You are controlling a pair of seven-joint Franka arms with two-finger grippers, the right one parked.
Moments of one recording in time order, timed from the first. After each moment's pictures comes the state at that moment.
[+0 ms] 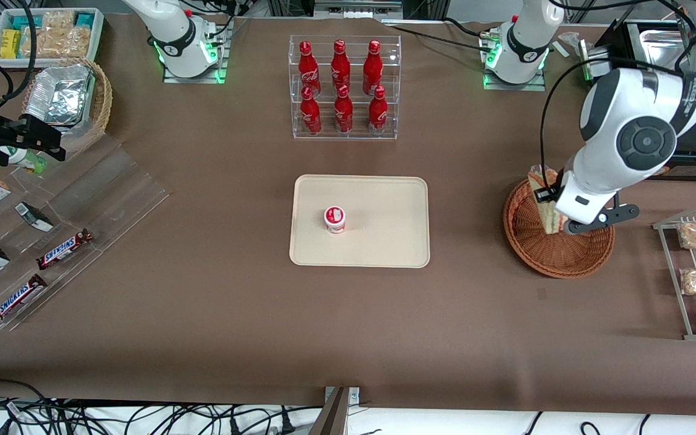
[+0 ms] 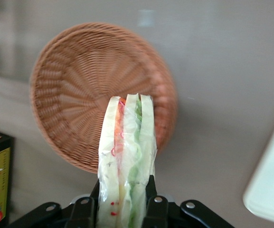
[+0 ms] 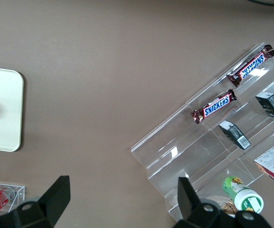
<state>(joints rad) -0.04 0.19 -0.18 -1.80 0.13 1.80 -0.49</state>
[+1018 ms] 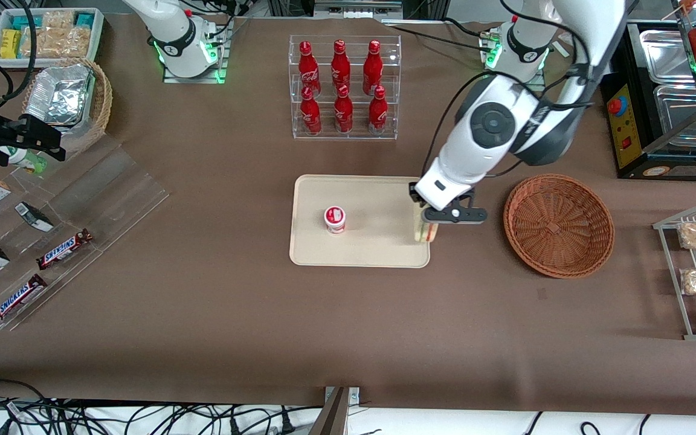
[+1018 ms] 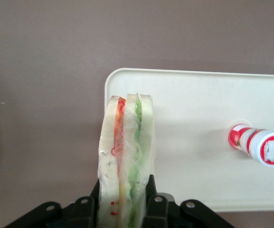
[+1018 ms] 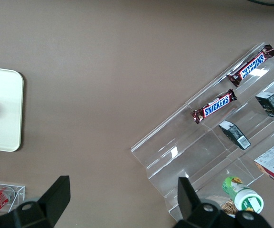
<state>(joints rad) -0.17 0.38 -0.40 -1.85 0.09 2.25 -0.65</state>
